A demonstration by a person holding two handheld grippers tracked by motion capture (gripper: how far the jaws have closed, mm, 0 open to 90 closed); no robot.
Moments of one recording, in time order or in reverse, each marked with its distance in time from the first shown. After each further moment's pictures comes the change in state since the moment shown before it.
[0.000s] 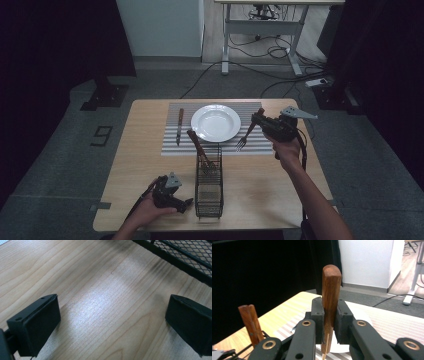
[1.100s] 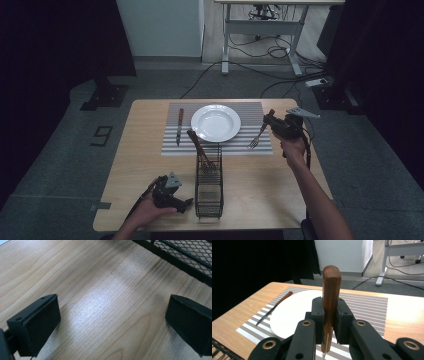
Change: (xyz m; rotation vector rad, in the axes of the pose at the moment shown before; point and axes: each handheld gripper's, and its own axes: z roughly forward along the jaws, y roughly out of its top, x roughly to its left) left arm 0.000 0.000 0.000 -0.001 0.001 -0.001; right arm -0.058 -0.027 0.010 0.079 -0.178 0.066
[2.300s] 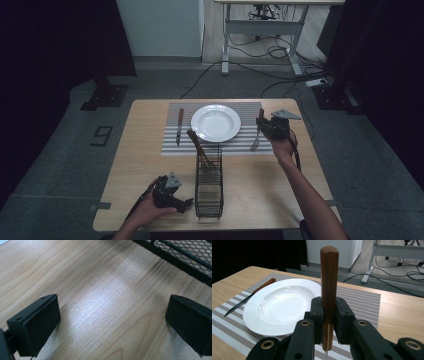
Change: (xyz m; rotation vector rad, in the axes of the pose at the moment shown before) left arm 0.000 0.000 0.000 0.000 0.000 0.000; right arm 0.009 -0.019 0.042 0.054 -0.104 -0.126
